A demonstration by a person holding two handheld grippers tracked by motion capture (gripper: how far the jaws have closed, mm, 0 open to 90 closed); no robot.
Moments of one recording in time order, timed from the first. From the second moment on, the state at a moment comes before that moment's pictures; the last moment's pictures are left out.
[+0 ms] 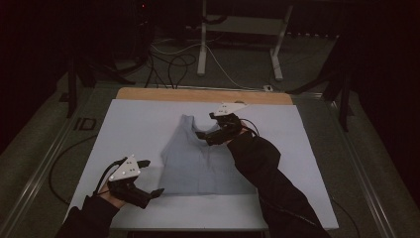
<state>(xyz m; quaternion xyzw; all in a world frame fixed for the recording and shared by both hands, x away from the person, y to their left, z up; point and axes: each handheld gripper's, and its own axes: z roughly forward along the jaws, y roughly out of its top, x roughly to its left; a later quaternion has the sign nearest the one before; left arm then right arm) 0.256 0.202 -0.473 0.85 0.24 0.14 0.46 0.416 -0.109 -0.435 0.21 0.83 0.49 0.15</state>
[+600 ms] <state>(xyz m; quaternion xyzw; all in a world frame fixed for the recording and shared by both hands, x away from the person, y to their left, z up) 0.261 0.192 -0.481 0.85 0.25 0.12 0.44 0.457 -0.065 -0.440 0.21 0.85 0.47 0.13</state>
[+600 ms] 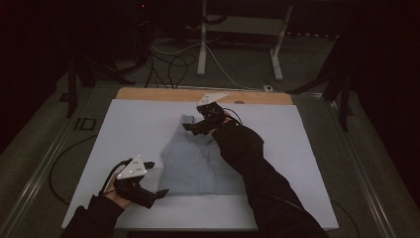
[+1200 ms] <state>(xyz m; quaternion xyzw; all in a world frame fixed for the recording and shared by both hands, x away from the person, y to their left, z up) 0.263 0.182 -0.500 0.89 0.26 0.10 0.37 0.497 -0.033 -0.465 0.25 0.86 0.43 0.11</state>
